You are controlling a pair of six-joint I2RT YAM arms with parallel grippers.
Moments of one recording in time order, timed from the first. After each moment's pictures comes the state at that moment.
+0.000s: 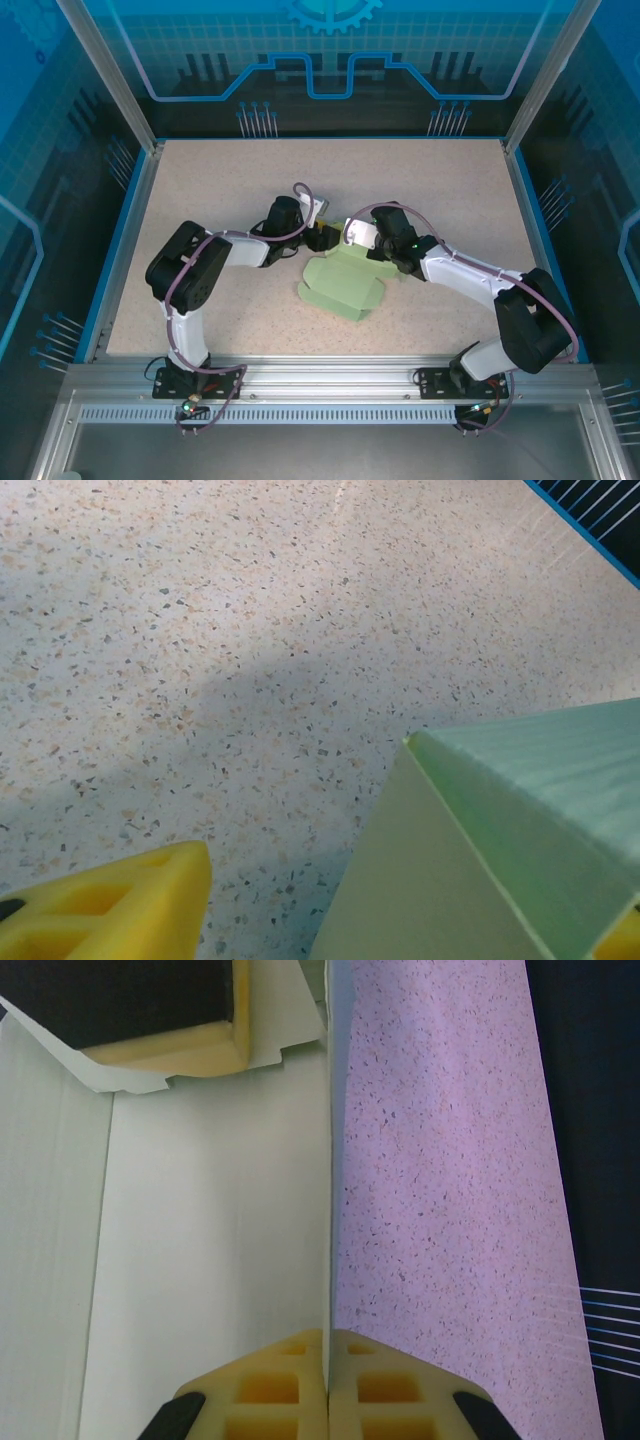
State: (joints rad) left arm -0.46 1.92 0.93 0.44 0.41 -0.22; right arm 0.58 1.46 0.85 -0.15 0.21 -0.86
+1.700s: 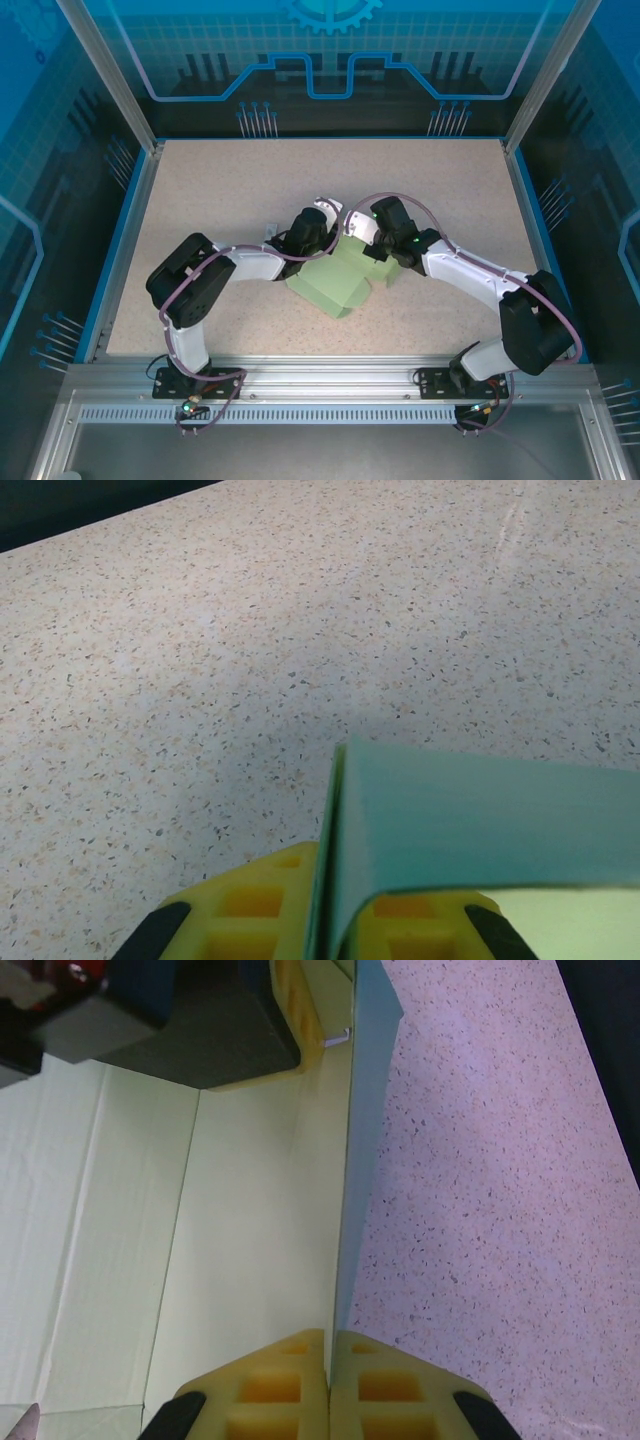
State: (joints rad) left arm -0.66 1.85 0.94 0.41 -0.20 -0.06; right arm 0.57 1.45 0.91 -0.27 0.11 -0.67
